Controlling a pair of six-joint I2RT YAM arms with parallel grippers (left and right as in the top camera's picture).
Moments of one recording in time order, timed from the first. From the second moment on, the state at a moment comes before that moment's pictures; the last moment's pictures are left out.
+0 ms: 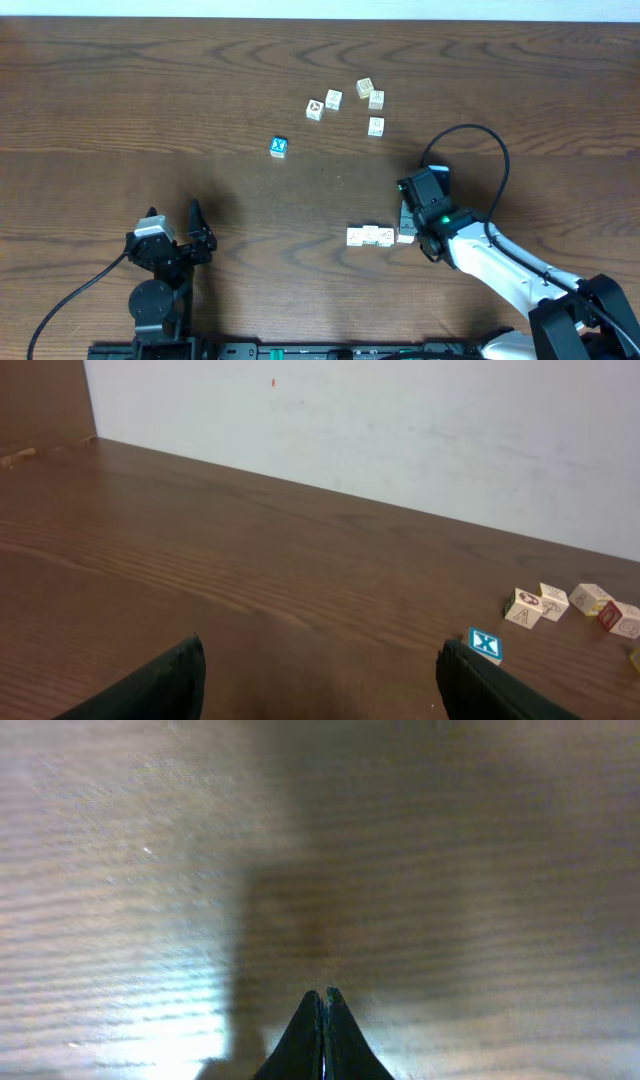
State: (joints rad) left arm 0.05 0.01 0.02 -0.11 -0.06 -0.20; right arm 0.45 1.49 0.63 -0.31 0.26 0.50
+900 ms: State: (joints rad) left arm 0.05 0.01 0.02 -0.11 -0.06 -0.20; right arm 0.43 1.49 0.63 -0.31 0.07 0.41
